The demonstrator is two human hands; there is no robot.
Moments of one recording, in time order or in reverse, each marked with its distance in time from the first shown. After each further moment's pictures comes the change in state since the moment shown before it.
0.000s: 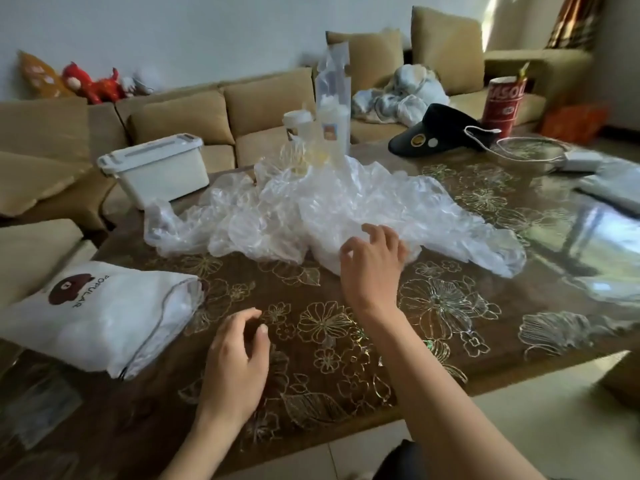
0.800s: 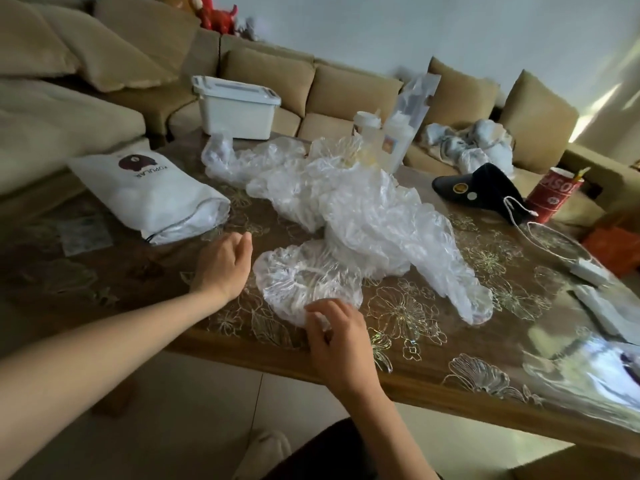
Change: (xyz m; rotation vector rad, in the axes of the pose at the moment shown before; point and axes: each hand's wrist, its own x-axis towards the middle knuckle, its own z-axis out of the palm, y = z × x) left_hand 0.004 0.012 -0.002 0.059 0.182 -0.261; right_hand -0.107 0.043 -0.052 0.372 -0.253 -0.539
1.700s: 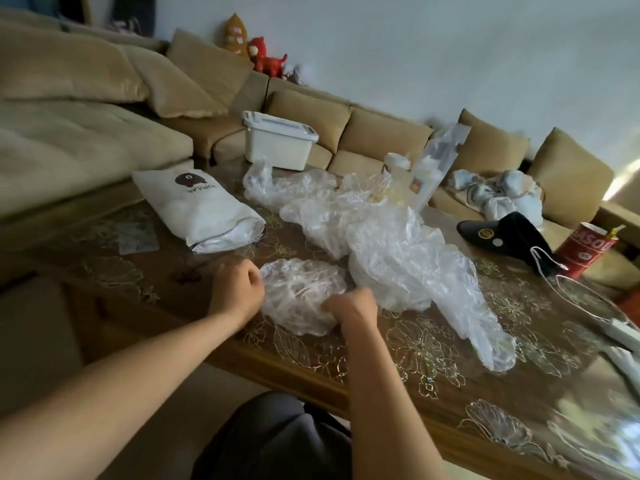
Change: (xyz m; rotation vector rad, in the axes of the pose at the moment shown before) left_hand -0.017 -0.010 -0.001 -0.018 0.141 -0.148; right_hand 0.091 -0.007 0.018 0.044 -0.258 0.947
